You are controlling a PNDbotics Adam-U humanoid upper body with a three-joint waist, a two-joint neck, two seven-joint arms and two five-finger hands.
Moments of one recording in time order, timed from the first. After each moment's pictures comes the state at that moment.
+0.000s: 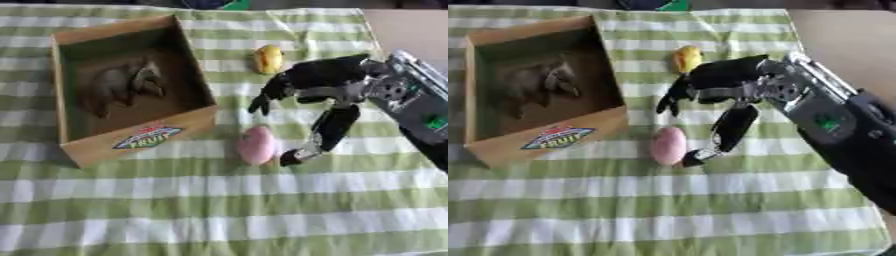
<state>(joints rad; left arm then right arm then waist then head) -0.20 0.17 0.37 -1.98 0.19 -0.24 -0.13 -0.71 -0.72 0.44 -1.68 0.52 -0.29 0.69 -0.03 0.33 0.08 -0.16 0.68</state>
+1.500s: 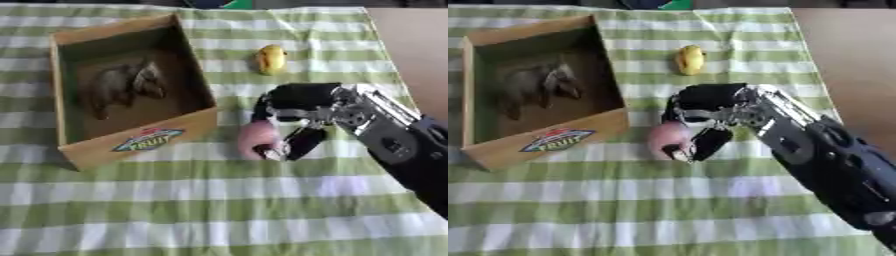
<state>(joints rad) -0.20 0.16 0.36 -1.98 0.20 -0.22 -0.16 -0.70 -0.66 0.48 -1.60 0.57 -0.28 0.58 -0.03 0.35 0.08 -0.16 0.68</state>
